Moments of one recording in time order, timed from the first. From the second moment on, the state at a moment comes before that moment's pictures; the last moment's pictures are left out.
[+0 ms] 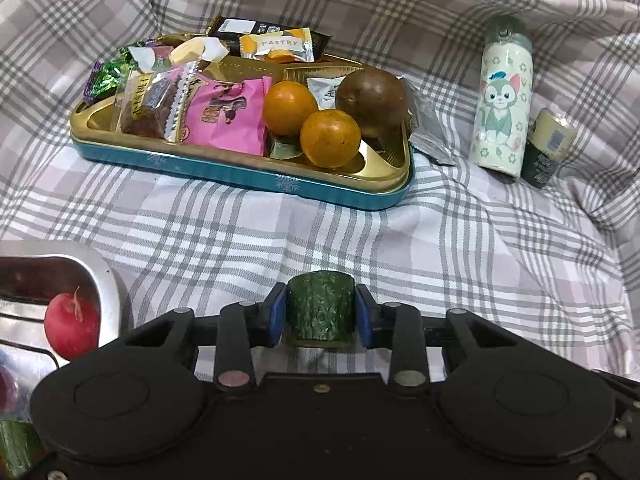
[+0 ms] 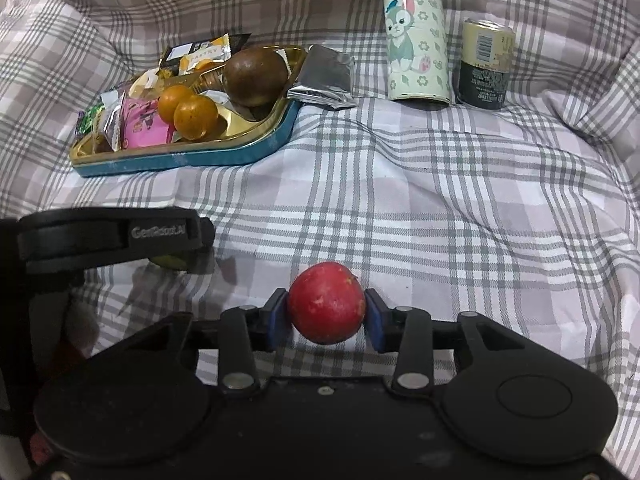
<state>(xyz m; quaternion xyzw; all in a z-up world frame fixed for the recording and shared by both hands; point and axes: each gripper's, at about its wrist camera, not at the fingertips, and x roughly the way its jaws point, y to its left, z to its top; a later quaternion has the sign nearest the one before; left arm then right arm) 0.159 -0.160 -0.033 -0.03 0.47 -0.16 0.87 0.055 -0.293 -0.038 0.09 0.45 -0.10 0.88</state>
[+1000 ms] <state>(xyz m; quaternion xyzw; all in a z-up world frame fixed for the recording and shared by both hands) 0.106 0.027 0.034 -0.06 0.38 -0.02 0.92 0.058 -0.227 0.006 0.09 0.36 0.00 0.93</state>
